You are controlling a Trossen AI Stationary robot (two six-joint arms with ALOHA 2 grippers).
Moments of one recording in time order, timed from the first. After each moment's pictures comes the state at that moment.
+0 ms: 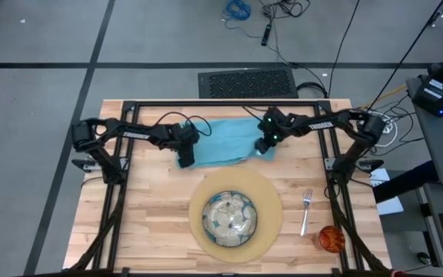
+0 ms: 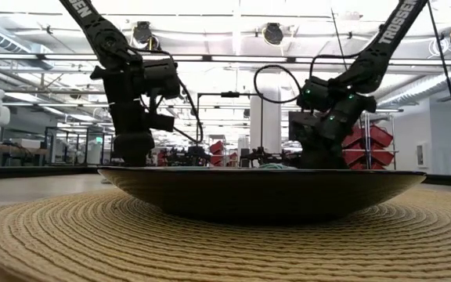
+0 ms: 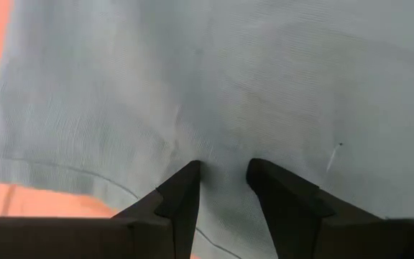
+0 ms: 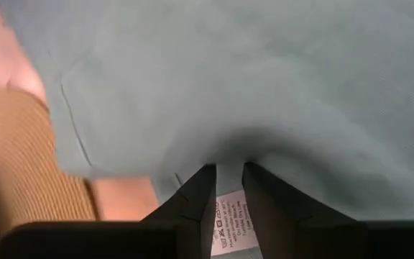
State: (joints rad) left arm 0.35 1.67 0.79 -0.44 -0.17 0.01; right arm -0.63 1.69 0.72 -0.09 -0.40 0.32
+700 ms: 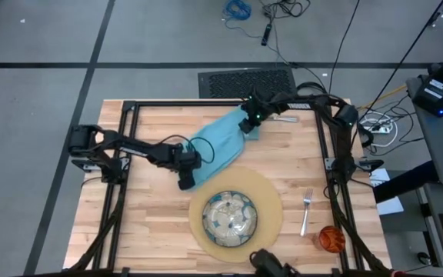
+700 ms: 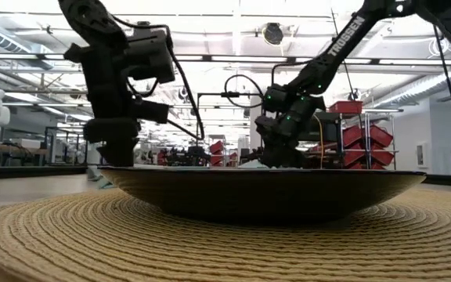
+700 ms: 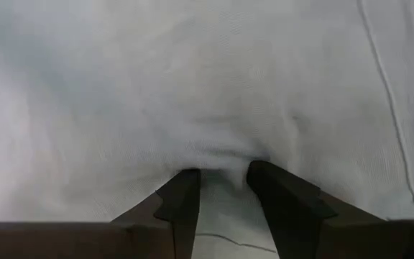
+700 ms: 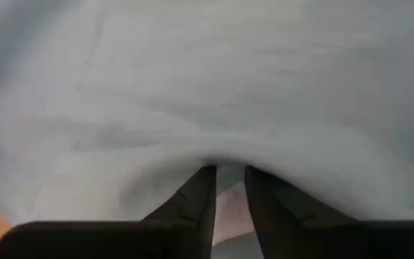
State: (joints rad) left arm 0.04 1.60 0.78 -0.50 -0.14 -0.24; right arm -0.71 1.99 1.26 -0.39 -0.43 0.16
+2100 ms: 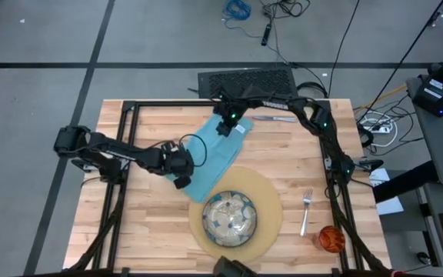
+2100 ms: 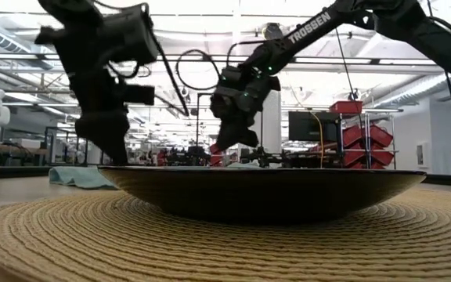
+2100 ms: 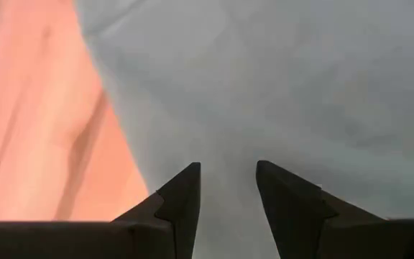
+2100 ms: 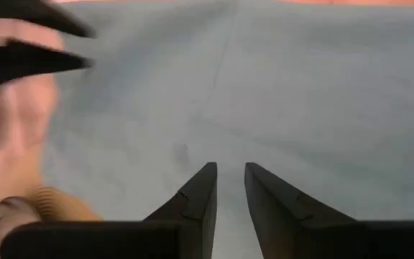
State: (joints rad) left arm -0.04 1.47 0.71 -0.53 -0.40 -0.33; right arm -0.53 2.23 1.85 -0.79 -0.53 0.04
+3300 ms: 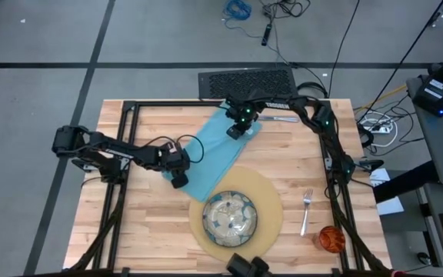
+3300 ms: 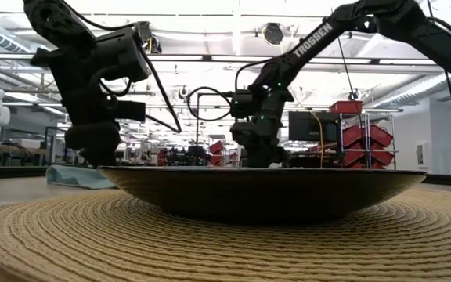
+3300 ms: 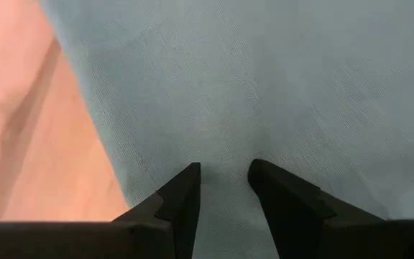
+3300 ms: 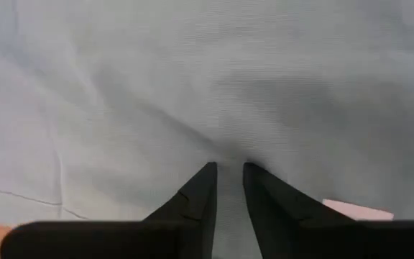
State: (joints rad) left arm 0.03 1.47 0.58 -0.39 -0.24 -0.32; right arm -0.59 2.23 1.69 -0.85 -0.32 0.10
